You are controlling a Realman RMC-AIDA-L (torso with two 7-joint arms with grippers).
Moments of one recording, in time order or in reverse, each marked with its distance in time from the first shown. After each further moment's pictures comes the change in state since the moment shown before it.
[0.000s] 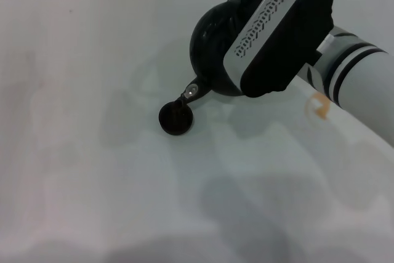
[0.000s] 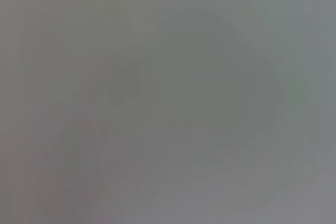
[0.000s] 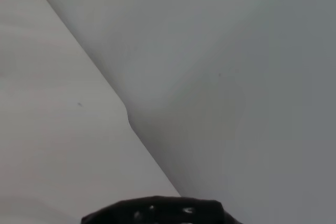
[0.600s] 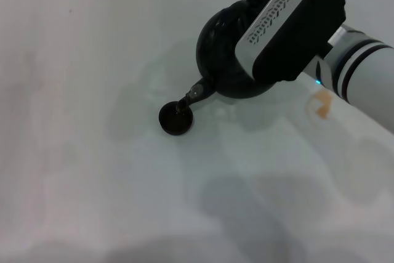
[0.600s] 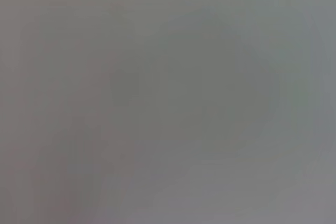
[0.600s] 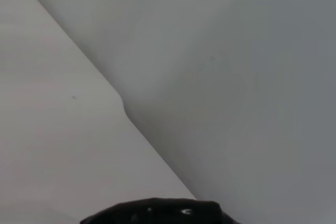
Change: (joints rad) left arm 0.001 0.000 0.000 0.000 0.000 0.000 0.000; right arm -0.004 -0.002 0.045 0.010 0.105 -0.005 -0.036
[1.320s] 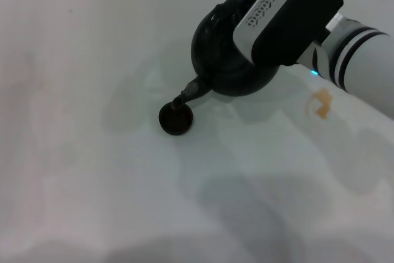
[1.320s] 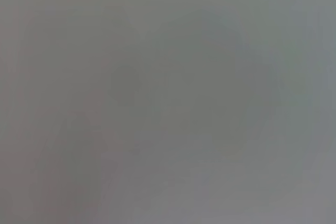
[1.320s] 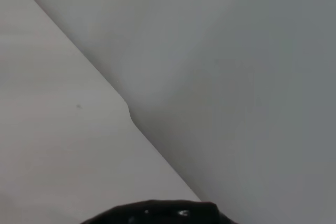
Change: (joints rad) left arm 0.000 0.000 0.001 0.001 0.000 0.000 0.000; right arm 0.048 -0.002 0.035 0.017 0.133 0.007 -0.062
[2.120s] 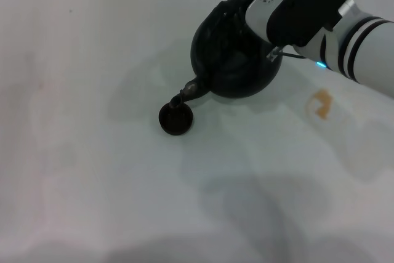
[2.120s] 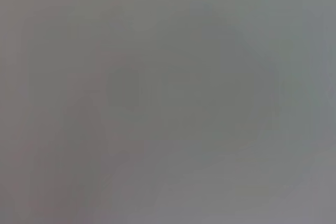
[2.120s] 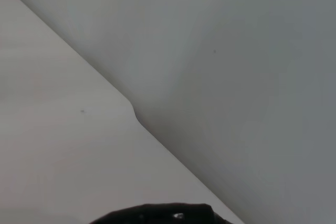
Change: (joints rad) left arm 0.002 0.000 0.005 0.003 0.000 0.000 0.000; right arm 0.013 0.000 0.085 0.011 0.255 0.007 -0.152
